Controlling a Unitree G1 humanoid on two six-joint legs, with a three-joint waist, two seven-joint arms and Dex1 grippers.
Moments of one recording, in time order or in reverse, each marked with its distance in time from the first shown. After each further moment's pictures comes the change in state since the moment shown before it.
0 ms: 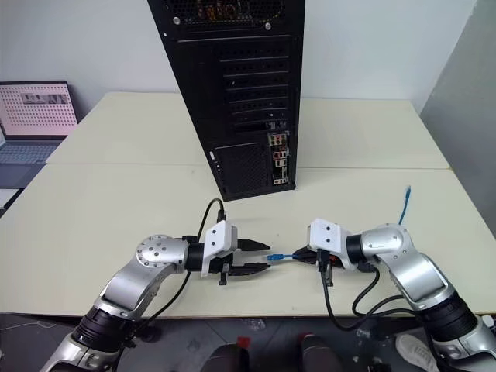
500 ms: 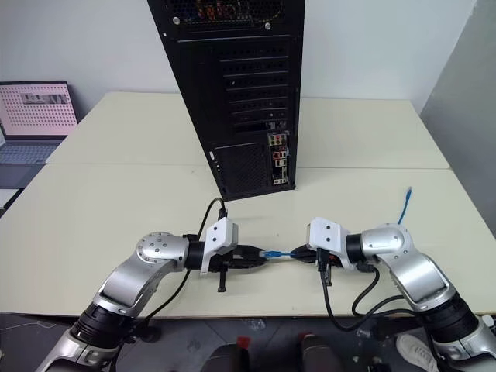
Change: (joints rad) left arm -0.019 0.013 -0.006 -0.015 -0.010 0.078 -0.013; right arm 0.000 0.001 -0.005 -0.031 0.021 0.005 -0.018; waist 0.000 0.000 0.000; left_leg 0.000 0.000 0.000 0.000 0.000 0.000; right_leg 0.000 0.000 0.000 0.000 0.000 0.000
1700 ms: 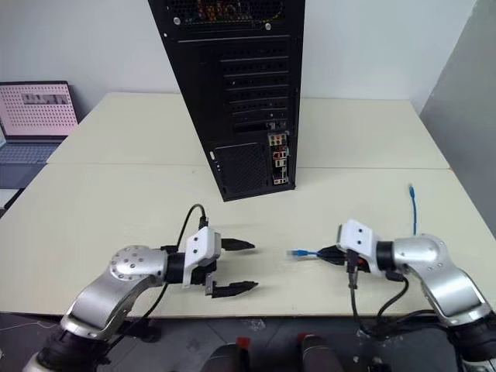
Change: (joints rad) left arm 0.098 0.074 0.052 -0.130 -0.060 0.047 0.044; right arm 0.118 -0.076 -0.114 0.000 0.056 -0.032 -0.016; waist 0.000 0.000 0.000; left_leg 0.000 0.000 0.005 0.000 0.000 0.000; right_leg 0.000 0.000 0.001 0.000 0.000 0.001
